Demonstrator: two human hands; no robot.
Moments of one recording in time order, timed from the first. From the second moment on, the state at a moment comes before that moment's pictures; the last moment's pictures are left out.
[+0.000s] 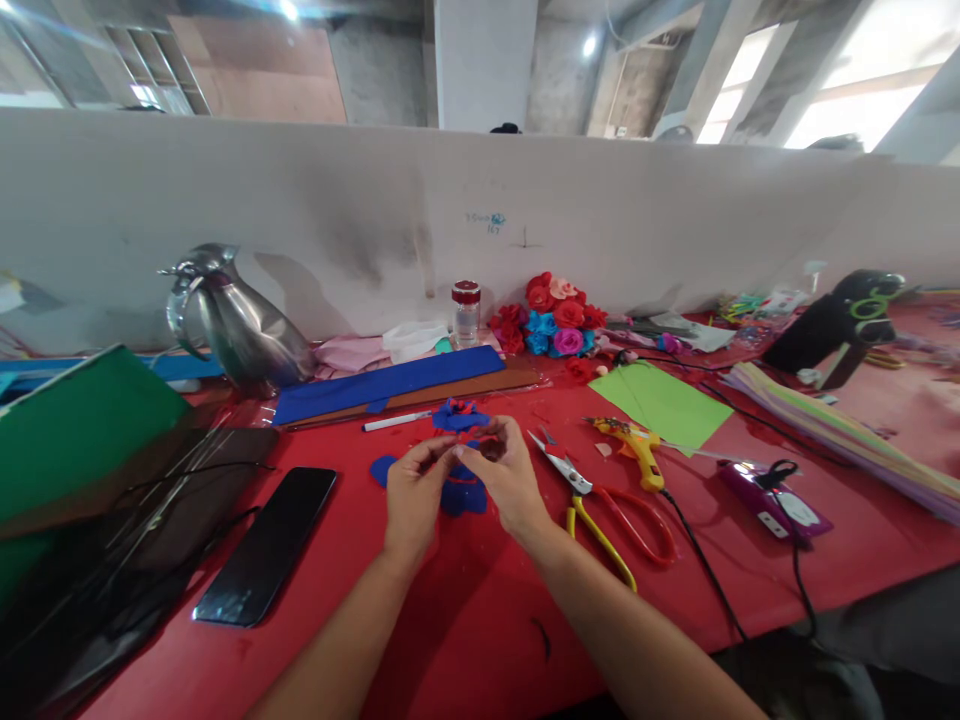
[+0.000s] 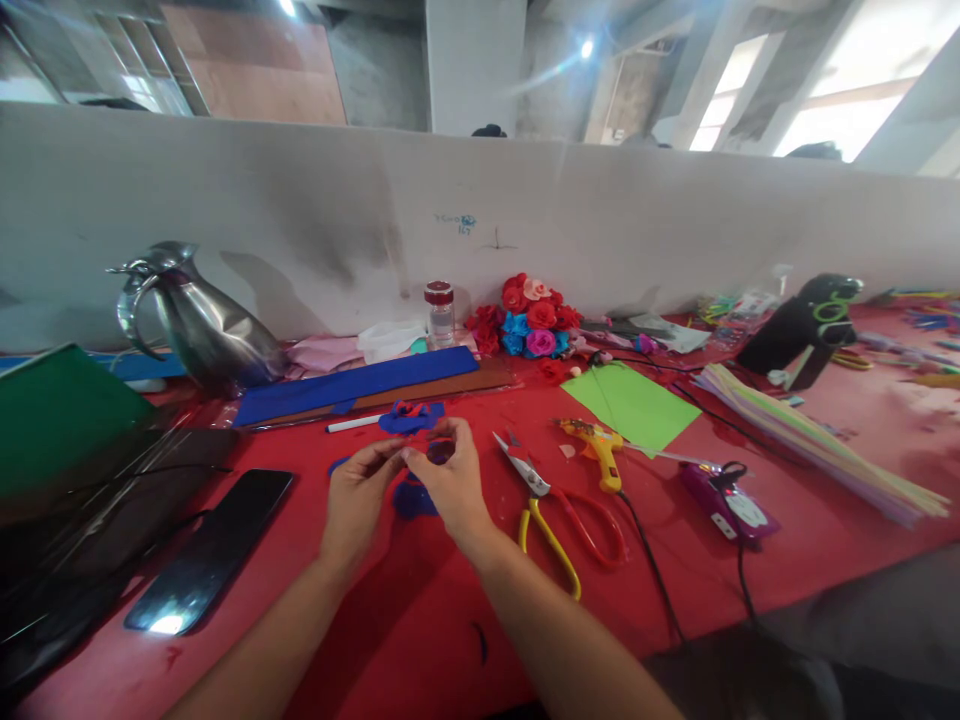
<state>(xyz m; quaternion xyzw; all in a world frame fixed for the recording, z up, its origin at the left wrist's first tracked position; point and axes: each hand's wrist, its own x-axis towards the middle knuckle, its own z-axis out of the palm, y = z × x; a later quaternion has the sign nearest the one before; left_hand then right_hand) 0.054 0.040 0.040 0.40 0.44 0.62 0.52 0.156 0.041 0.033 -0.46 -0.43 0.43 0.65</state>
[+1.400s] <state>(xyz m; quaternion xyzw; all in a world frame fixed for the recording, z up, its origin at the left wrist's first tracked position) 0.045 0.058 0.032 0.16 0.37 0.64 0.65 0.168 0.042 0.035 -0.50 -0.50 0.25 0.66</state>
